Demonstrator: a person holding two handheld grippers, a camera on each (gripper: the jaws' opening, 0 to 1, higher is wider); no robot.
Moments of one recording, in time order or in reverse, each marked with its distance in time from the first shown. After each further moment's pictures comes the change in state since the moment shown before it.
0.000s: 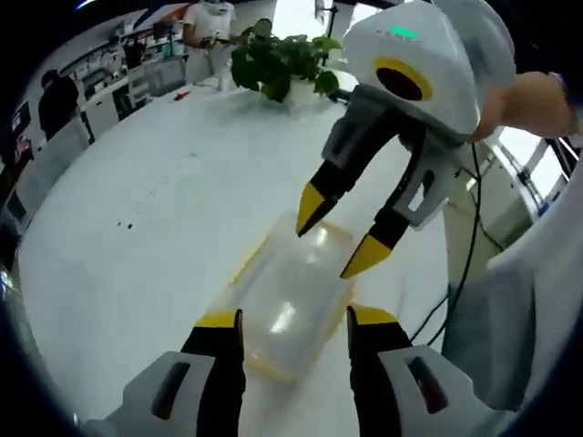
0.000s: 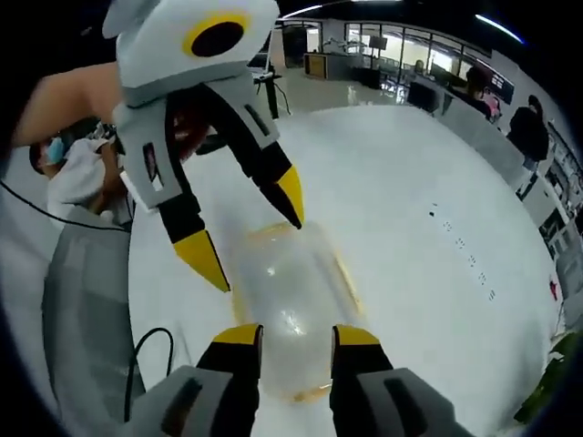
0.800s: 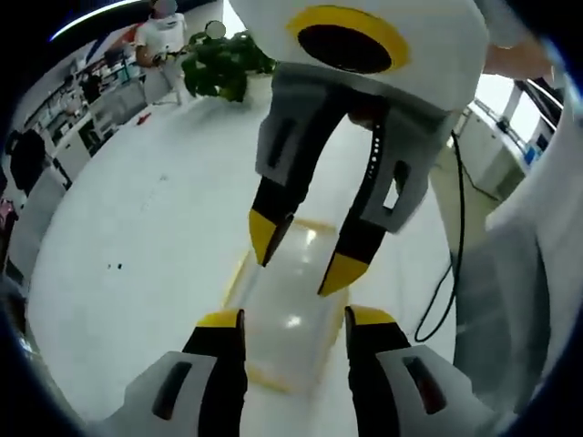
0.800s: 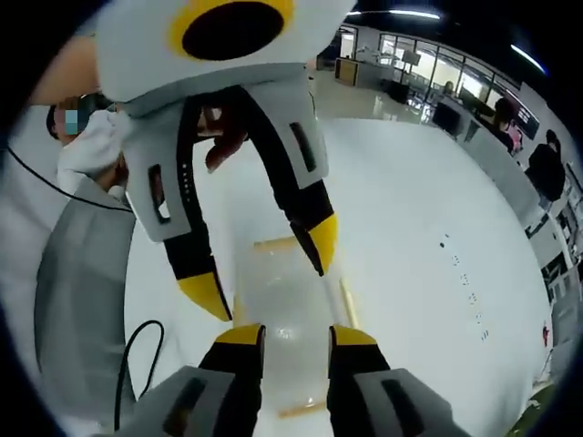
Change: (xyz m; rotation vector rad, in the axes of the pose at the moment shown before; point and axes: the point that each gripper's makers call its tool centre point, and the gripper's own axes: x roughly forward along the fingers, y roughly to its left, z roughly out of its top) left arm 0.012 -0.008 0.006 0.217 0.048 -0.041; right arm 0.007 0.001 0.016 -0.160 -0.003 0.022
